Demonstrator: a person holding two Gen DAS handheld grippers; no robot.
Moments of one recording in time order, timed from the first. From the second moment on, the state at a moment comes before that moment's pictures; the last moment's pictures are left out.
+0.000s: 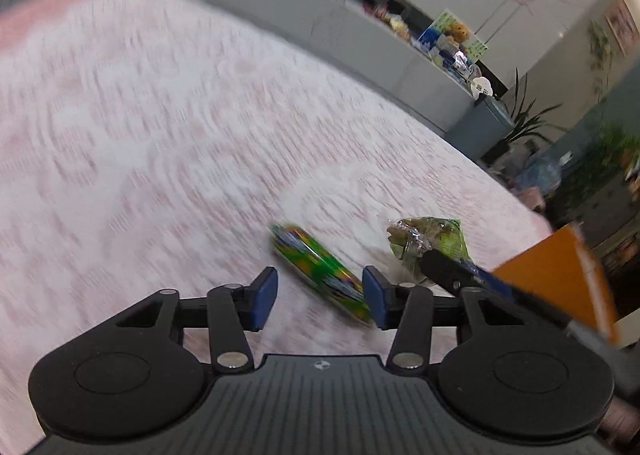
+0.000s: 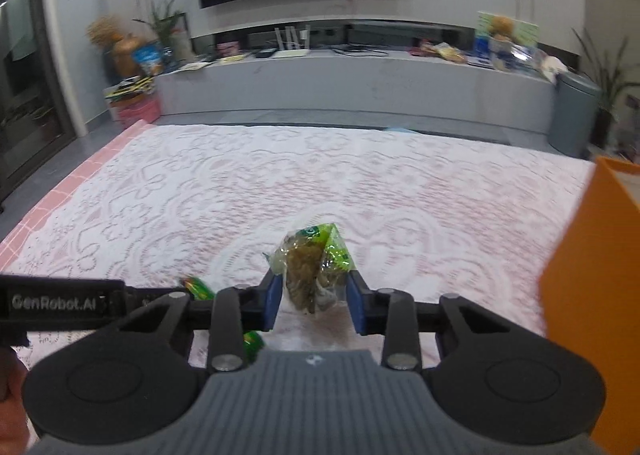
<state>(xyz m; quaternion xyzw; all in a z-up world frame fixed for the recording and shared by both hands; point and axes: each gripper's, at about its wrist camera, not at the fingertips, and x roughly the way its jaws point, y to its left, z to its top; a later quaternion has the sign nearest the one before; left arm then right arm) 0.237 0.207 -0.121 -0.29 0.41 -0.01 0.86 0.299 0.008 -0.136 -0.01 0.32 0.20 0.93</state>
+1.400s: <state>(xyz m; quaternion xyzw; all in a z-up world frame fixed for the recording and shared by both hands) 0.239 0.165 -0.108 -0.12 0.49 -0.09 0.86 0.275 -0.046 -0.120 0.02 0.35 0.19 0.92</state>
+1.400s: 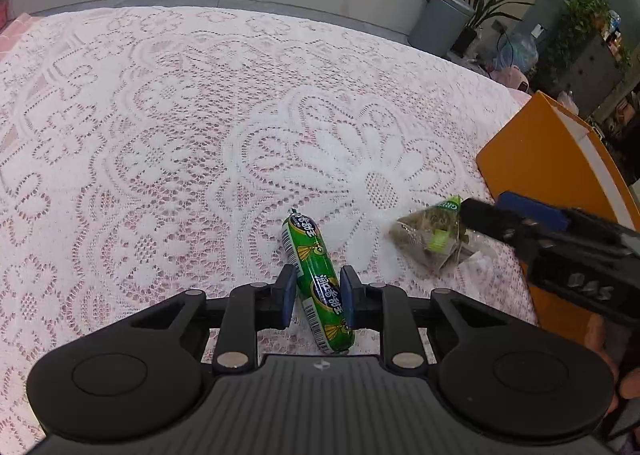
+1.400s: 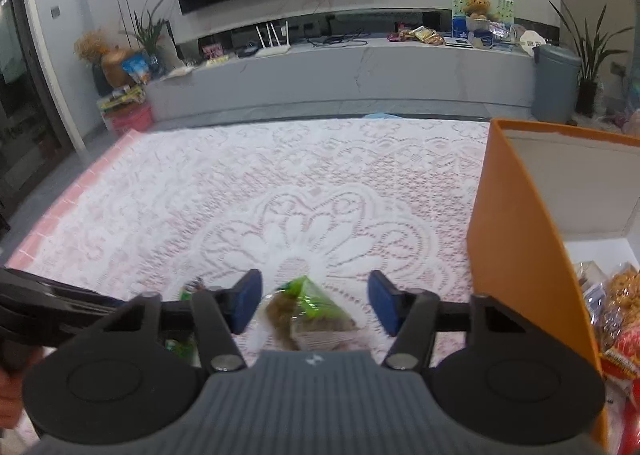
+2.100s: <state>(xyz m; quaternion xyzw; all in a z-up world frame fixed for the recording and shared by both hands) 0.239 0.148 -0.113 -0.05 0.47 -0.08 0.87 0.271 -0.023 -0.145 -0.04 0.39 0.21 0.90</state>
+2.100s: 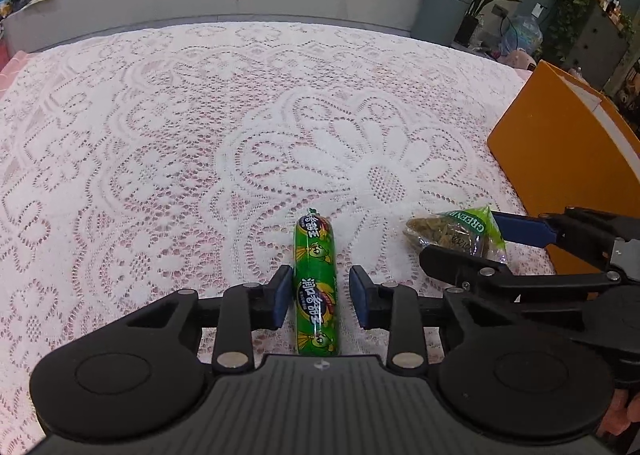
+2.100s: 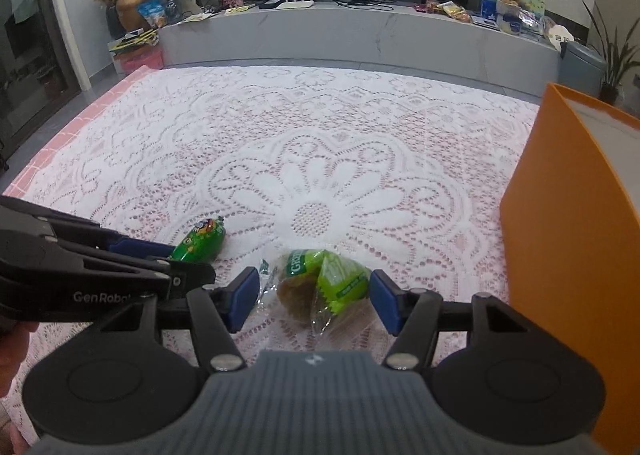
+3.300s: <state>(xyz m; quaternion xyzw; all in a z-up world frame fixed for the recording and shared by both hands) 0.188 0.123 -0.069 -0.03 0.44 -0.07 0.89 0.213 -0.026 -0.102 -0.08 0.35 0.21 0.91</state>
